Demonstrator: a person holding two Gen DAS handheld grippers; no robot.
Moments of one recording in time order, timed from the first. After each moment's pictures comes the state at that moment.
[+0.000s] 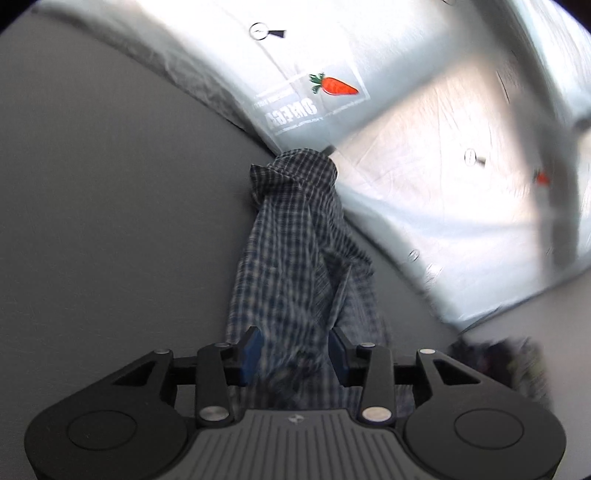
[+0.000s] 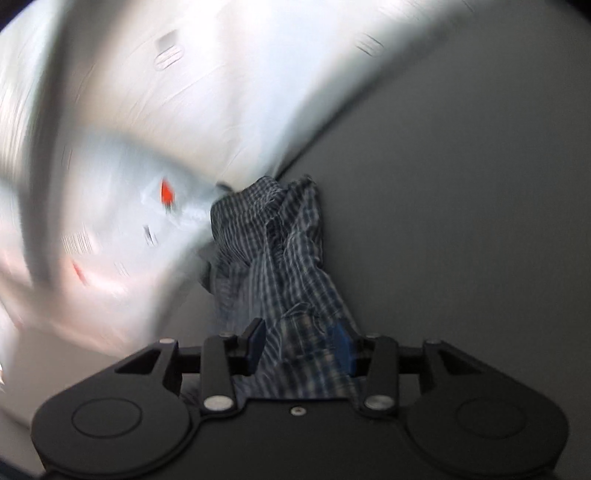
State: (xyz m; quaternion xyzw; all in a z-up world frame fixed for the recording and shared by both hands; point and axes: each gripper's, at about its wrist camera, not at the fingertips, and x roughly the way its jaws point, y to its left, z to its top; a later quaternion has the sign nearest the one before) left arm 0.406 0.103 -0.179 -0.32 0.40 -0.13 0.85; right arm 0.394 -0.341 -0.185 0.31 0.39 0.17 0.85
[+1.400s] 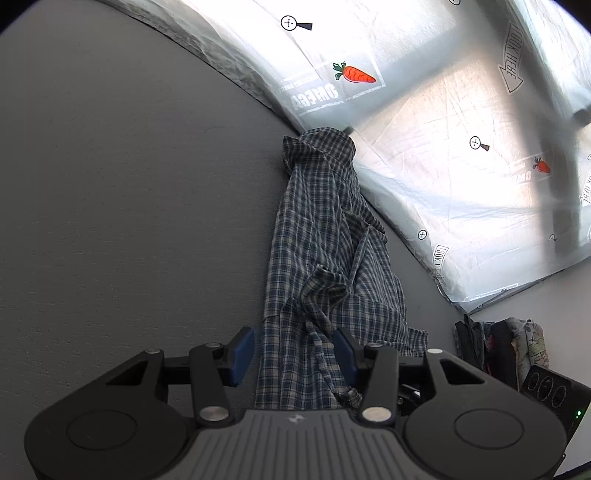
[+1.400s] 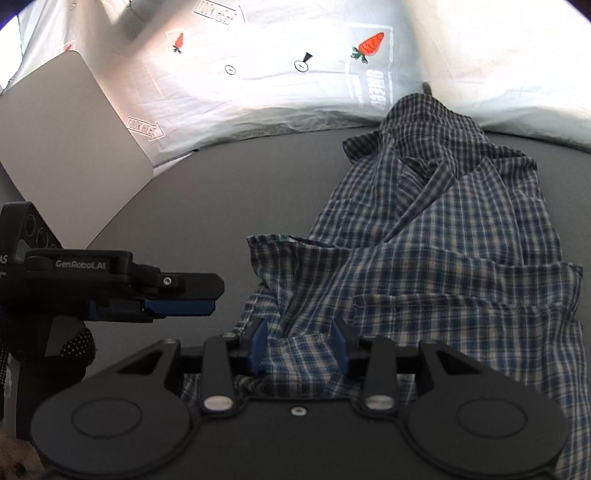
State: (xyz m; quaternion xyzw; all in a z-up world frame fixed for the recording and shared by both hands) left arm 0.356 0.129 -0.200 -0.35 0.41 -0.13 0.83; right arm 0.357 -0.148 -0.174 0.04 0.41 0.33 0.85
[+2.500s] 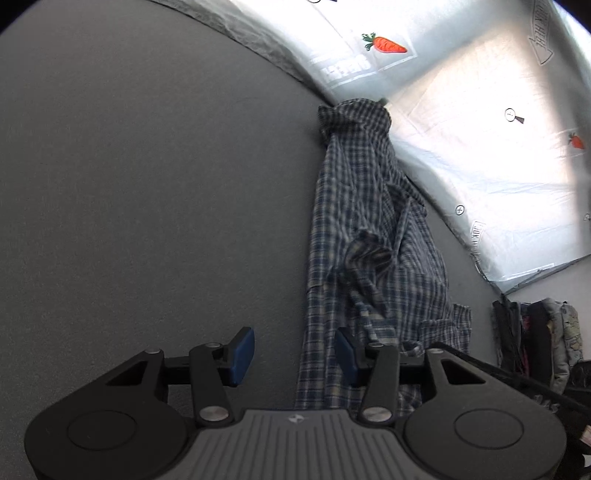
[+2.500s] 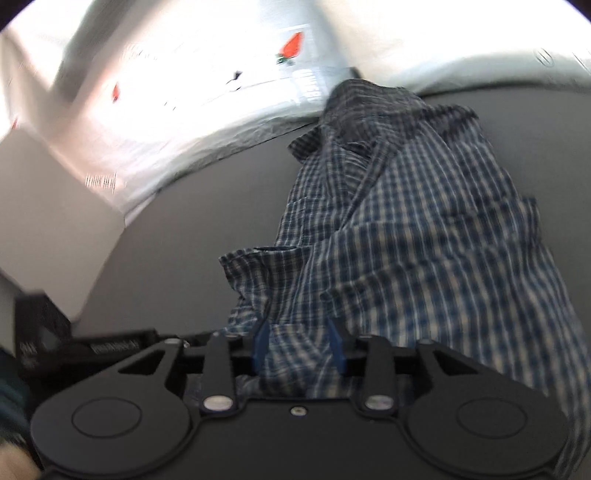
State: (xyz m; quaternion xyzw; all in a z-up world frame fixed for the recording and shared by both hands) left arm 0.358 0.123 -0.218 -0.31 0.46 -0.09 0.83; right arm 0.356 -0.179 -0.172 0.18 0.44 0.24 0.84
